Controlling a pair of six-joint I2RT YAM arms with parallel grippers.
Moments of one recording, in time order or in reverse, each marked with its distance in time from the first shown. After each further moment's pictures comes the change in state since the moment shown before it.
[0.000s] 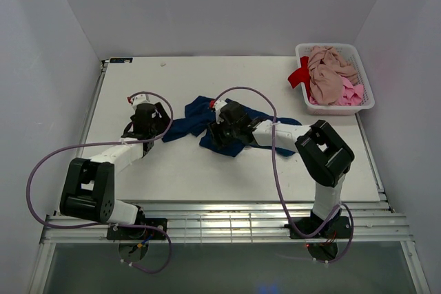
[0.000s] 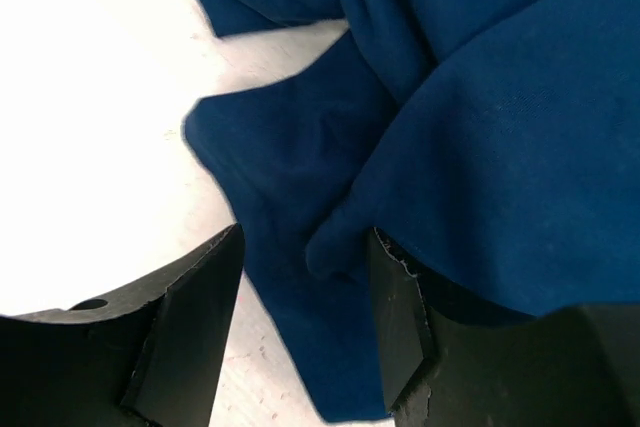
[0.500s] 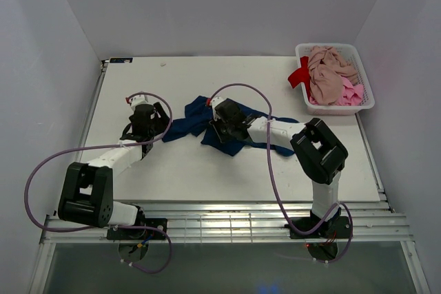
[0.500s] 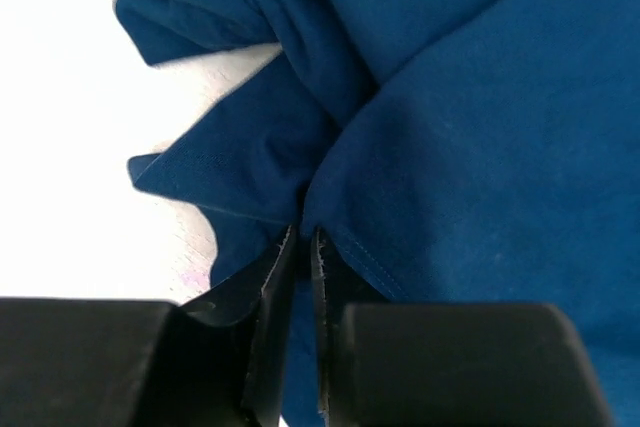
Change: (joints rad) left arm 0.000 -0.037 -0.012 0.007 -0.010 0.000; right arm 0.018 0.067 0.082 -0.070 0.134 -0.014
